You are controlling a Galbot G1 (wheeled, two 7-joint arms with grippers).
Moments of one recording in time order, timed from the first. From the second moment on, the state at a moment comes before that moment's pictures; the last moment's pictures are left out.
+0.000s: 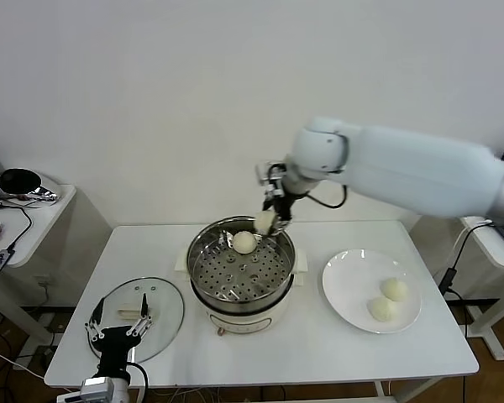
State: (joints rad) left arm 1.66 -1.34 -0.55 -2.09 -0.09 -0.02 -0.30; right arm 0.68 1.18 -1.33 1.38 0.56 -0.59 -0.84
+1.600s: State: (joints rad) left arm 1.66 -1.34 -0.55 -2.09 -0.08 -0.02 -0.30; right arm 0.59 1.40 -1.33 1.18 0.58 -0.66 -0.87
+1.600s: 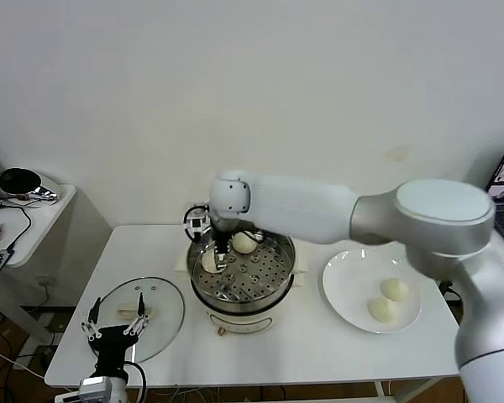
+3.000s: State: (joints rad) left arm 1.70 -1.36 -0.54 -2.09 -0.02 -0.03 -0.30; right arm 0.24 0.44 -1.03 1.60 0.03 -0.30 -1.12
